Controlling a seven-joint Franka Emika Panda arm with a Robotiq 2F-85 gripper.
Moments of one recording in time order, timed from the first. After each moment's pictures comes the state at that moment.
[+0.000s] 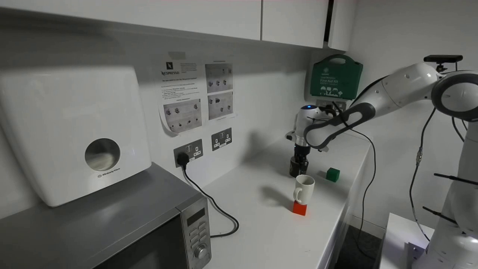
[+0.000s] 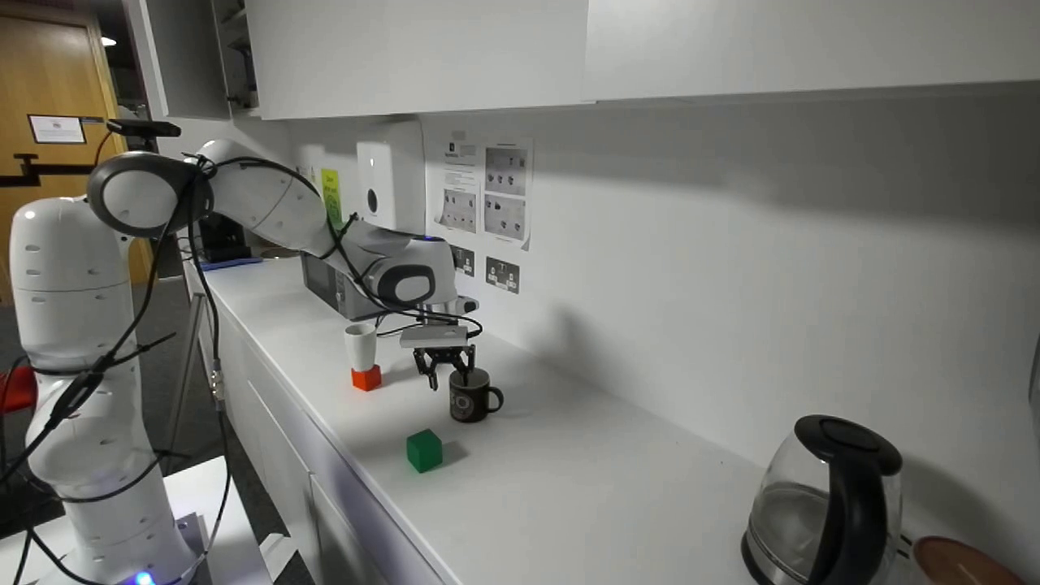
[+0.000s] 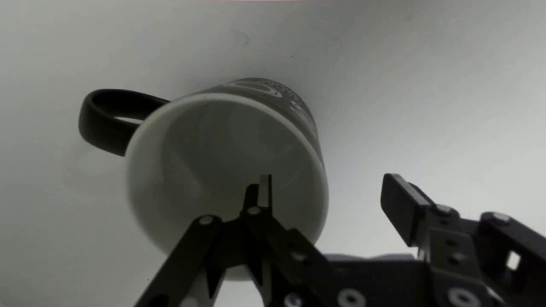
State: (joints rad) arm -0.04 0.11 -0.06 -2.17 -0.10 2.38 -0.79
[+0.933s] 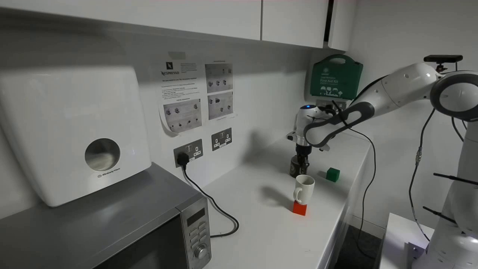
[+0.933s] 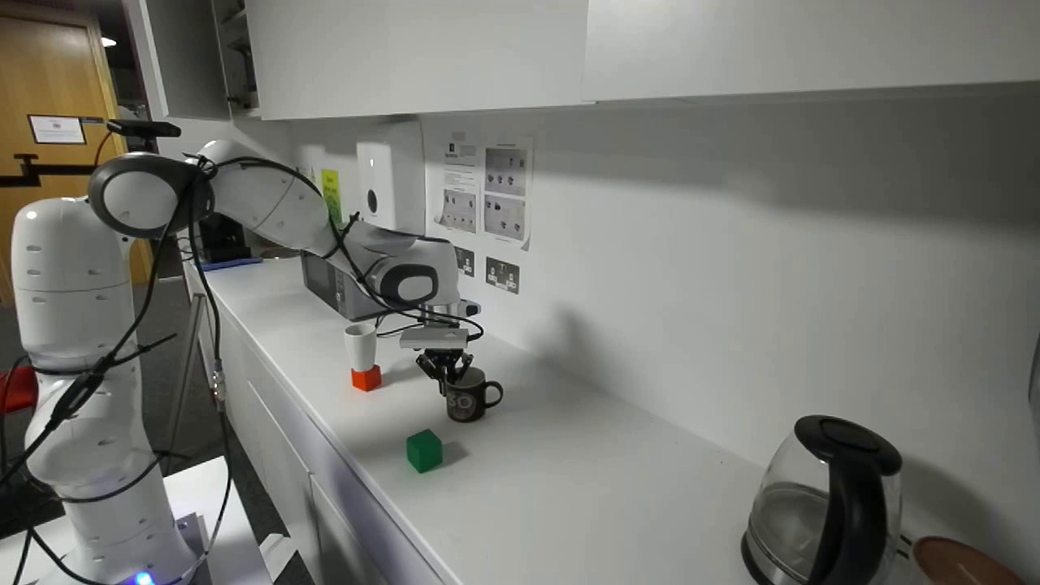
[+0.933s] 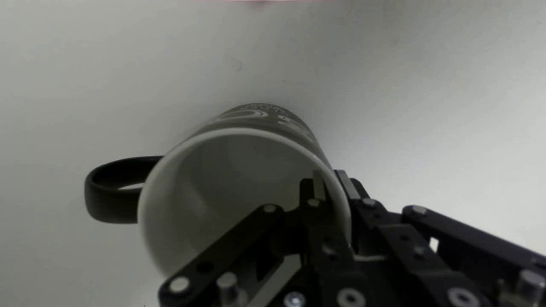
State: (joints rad) arm -0.06 0.12 -0.06 -2.15 -0.10 2.32 -0.78
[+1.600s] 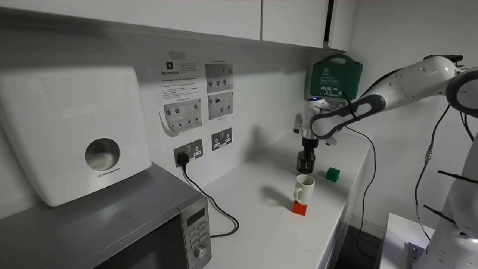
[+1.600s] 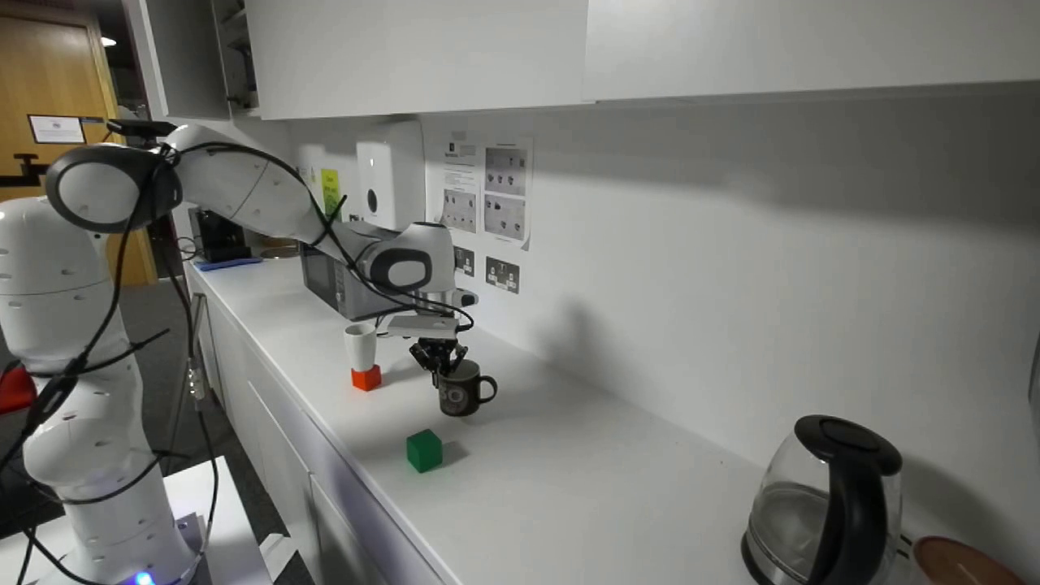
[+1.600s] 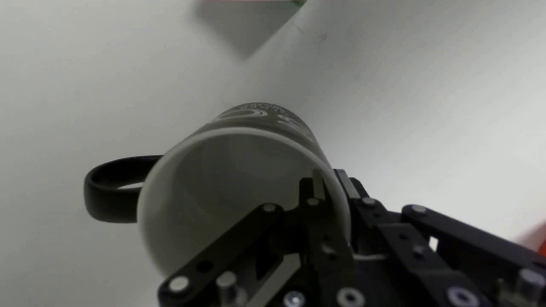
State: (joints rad) arm -0.08 0.02 -0.07 -2.18 -0.09 2.23 -0.72
